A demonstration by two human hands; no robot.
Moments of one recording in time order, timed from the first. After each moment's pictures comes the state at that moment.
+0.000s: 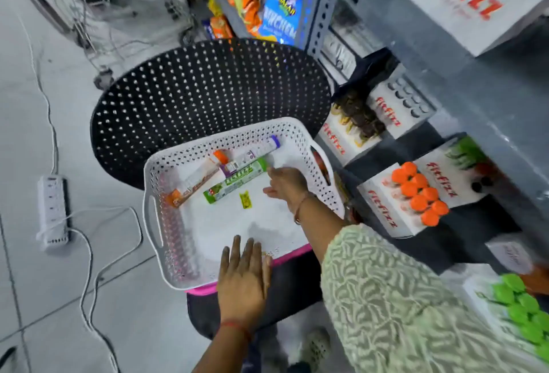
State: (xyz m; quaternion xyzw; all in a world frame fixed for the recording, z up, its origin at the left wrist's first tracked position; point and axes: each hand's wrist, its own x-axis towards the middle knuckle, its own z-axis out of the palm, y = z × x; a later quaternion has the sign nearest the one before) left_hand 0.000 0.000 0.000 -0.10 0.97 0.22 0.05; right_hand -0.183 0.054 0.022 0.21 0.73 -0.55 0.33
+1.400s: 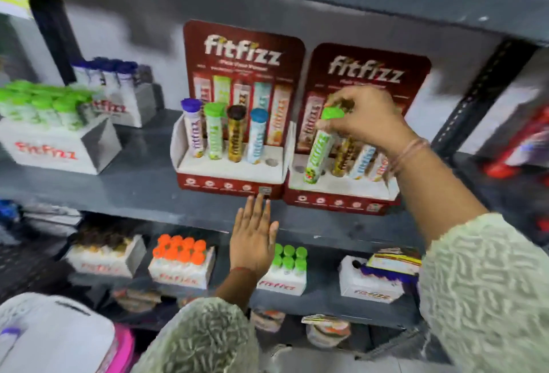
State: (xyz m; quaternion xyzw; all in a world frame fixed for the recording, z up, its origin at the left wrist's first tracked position) left_hand -0.046 0.352 0.165 0.46 0.83 0.31 -0.09; right_hand 0.031 0.494 0.418 0.26 0.92 -0.18 -0.24
